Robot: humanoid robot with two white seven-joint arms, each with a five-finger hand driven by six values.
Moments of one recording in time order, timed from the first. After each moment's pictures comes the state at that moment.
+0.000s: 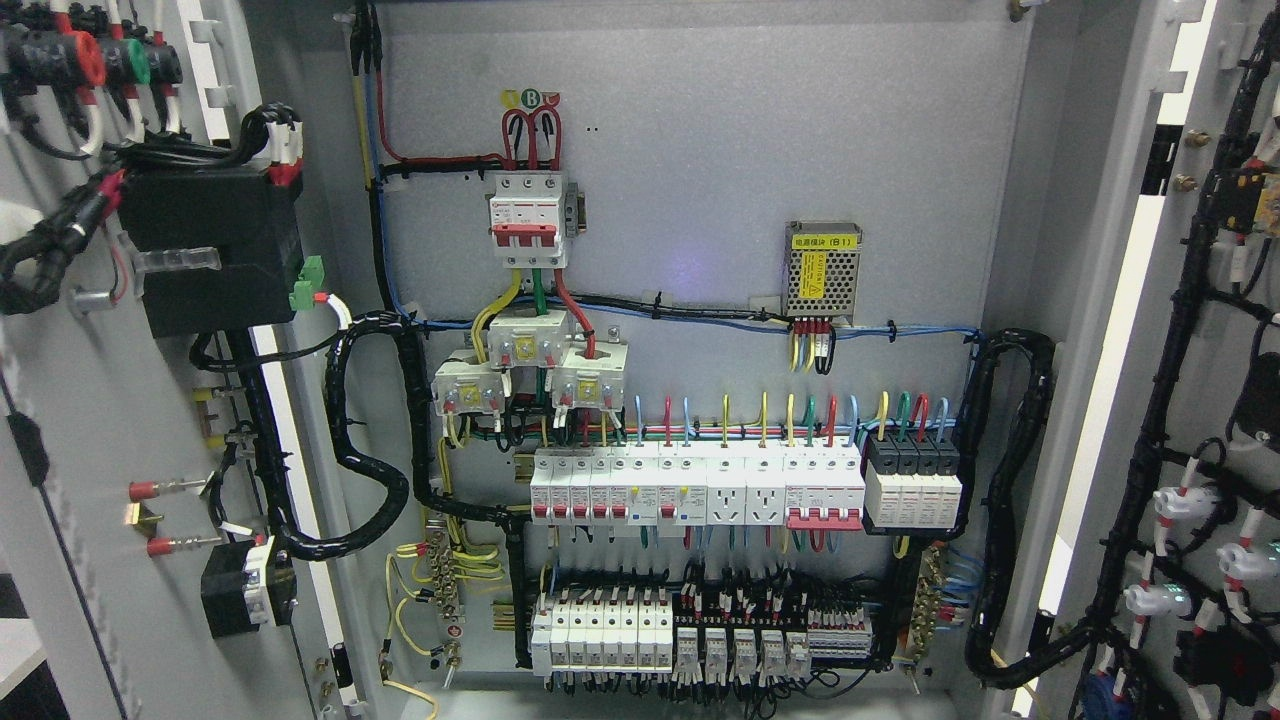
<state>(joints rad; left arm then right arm) 0.07 -0.05 -0.05 -0.07 0.04 -0.11 -0.26 -0.58 0.04 0.70 -1.47 -0.57 0.01 0.63</state>
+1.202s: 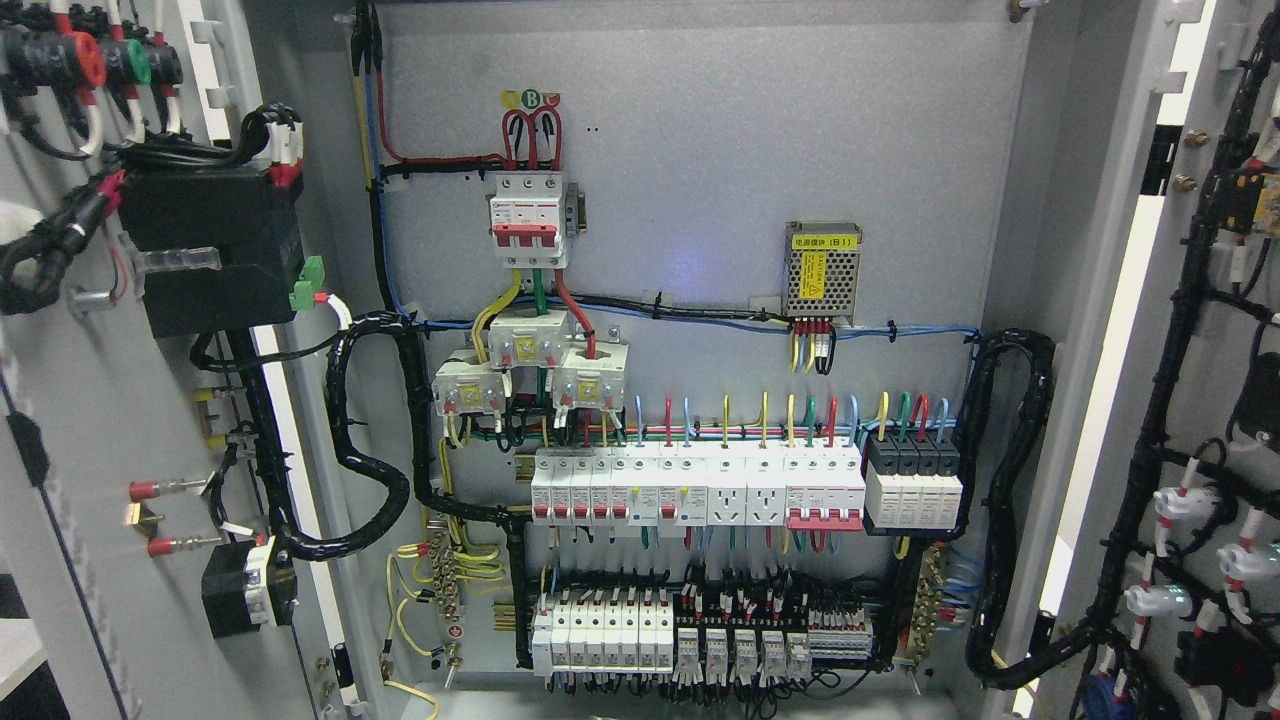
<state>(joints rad) 0.36 -0.01 -0.07 -0.56 0.01 -0.09 -0.26 -0.10 -0.11 0.49 -1.61 -0.45 -0.39 0.42</state>
